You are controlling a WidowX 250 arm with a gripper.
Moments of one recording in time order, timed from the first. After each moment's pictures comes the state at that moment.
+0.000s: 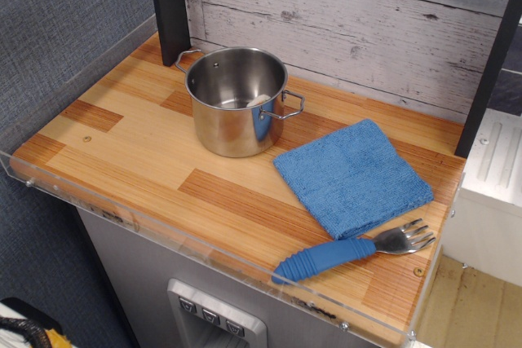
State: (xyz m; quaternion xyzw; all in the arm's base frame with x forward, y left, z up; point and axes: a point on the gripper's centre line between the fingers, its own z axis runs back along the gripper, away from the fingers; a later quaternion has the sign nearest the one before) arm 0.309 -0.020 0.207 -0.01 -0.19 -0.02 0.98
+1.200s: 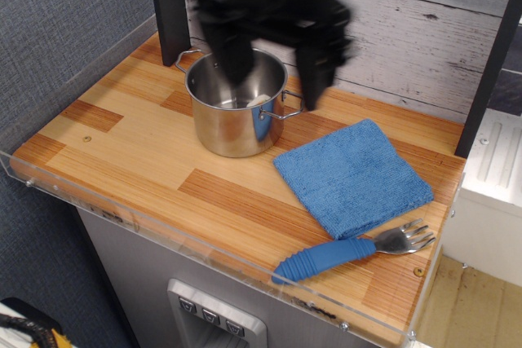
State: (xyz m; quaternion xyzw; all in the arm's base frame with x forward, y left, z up) arm 0.237 -0.034 0.171 -0.03 -0.17 -0.05 0.98
